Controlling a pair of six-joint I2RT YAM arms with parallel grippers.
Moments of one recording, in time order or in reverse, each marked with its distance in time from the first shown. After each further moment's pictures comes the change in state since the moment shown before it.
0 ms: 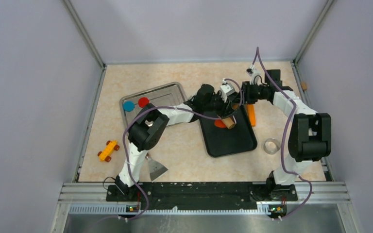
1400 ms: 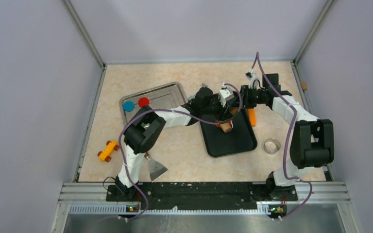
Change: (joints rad) left arm -0.016 -0.083 -0.119 0.018 -0.011 0.064; right arm 0.038 -0.087 -0.093 0.024 0.055 0.119
